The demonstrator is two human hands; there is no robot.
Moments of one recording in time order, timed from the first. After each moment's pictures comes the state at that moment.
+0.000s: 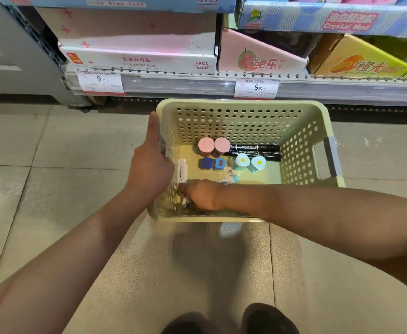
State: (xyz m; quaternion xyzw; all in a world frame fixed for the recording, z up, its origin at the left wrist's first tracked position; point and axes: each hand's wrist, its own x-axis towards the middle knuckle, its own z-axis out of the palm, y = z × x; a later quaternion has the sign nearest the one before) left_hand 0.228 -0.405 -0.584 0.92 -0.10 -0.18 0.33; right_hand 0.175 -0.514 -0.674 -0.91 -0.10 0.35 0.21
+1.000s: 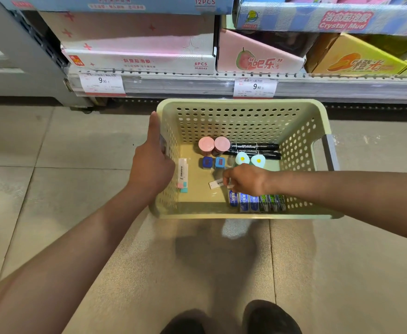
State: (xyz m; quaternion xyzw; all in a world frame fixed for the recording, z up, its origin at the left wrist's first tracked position) left_hand 0.226 -0.406 -0.578 0.92 -0.10 -0.20 0.33; right_hand 0.152 -0.596 -0.655 -0.92 -0.01 0.35 0.16
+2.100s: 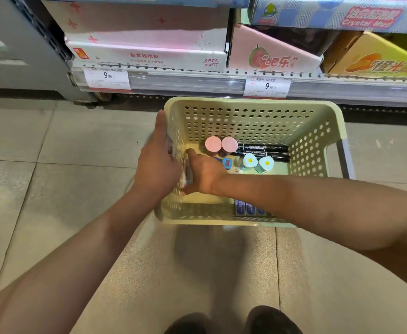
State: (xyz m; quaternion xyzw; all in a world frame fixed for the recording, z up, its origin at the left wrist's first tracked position) left_hand 0.230 -0.405 -0.590 0.92 -0.09 -0.18 0.33; right_hand 0.207 -0.516 -0.670 -0.94 0.04 0.25 0.24
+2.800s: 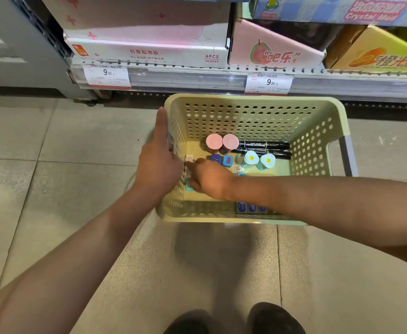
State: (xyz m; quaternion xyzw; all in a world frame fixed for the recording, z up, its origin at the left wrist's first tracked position) left_hand 0.230 -0.405 -0.588 0.92 -0.11 -0.16 0.33; right_hand 0.192 -0.522 -0.675 -0.95 -0.06 0.21 0.23
